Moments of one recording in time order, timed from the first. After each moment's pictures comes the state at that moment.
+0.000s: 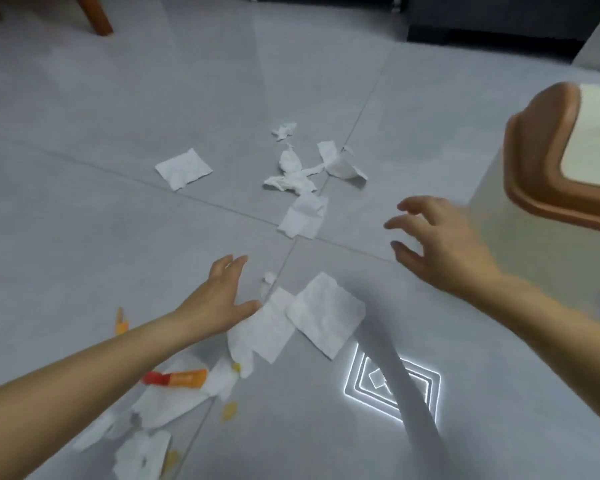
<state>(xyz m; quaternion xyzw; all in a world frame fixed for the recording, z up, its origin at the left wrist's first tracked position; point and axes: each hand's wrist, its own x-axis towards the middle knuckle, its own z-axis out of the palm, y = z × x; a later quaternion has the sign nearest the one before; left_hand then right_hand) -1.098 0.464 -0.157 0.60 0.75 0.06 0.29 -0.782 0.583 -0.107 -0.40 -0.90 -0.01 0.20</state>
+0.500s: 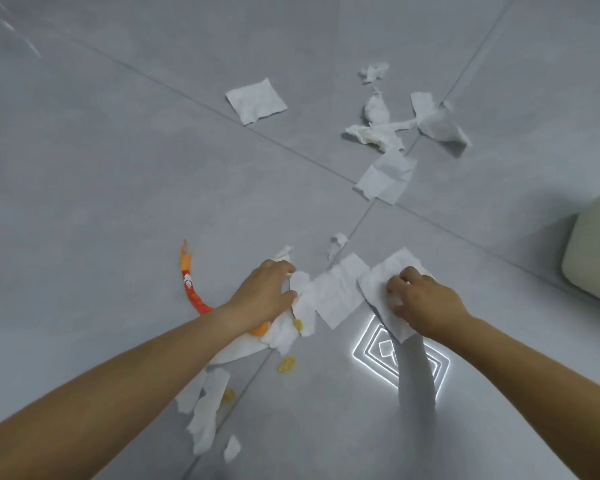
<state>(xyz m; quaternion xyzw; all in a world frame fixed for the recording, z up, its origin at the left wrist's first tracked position) -1.133 0.417 -0.235 0.53 0.77 0.08 0.34 -0.874 0.533 -0.248 -0.42 -0.88 0.13 -0.19</state>
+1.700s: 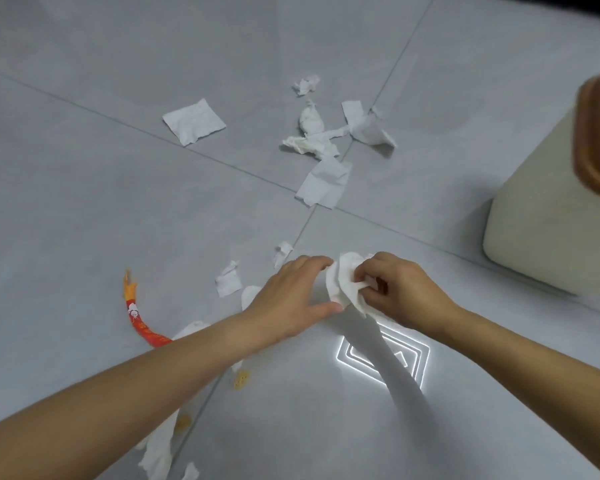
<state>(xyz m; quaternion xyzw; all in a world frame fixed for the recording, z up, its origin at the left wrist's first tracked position) -1.027 0.459 -0.181 0.67 0.65 0.16 0.32 -0.833 0.525 -0.163 -0.42 -0.85 0.31 0.09</state>
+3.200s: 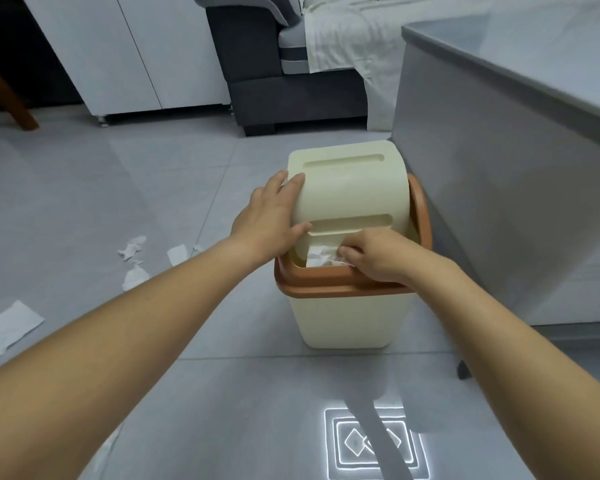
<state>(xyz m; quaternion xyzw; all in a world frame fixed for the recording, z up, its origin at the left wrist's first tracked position) -0.762 0.711 -0.016 0.82 0.55 0.17 0.02 -0.580 0.659 -0.031 -0.63 -0.75 0.19 0.08</state>
